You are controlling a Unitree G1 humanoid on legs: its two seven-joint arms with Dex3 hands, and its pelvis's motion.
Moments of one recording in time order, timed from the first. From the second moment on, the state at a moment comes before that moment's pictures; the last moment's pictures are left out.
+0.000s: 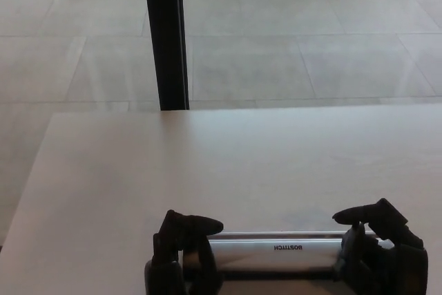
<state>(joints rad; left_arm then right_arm) -0.02 -0.04 -0.42 0.49 0.10 -0.66 0.67 -0.12 0.08 -0.08 0.65 0.05 -0.87 -0.15</state>
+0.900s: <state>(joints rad) -0.12 -0.04 -0.40 0.20 0.04 -0.52 0.64 -0.10 0.01 -0.01 0.07 0.14 -0.55 -0.15</state>
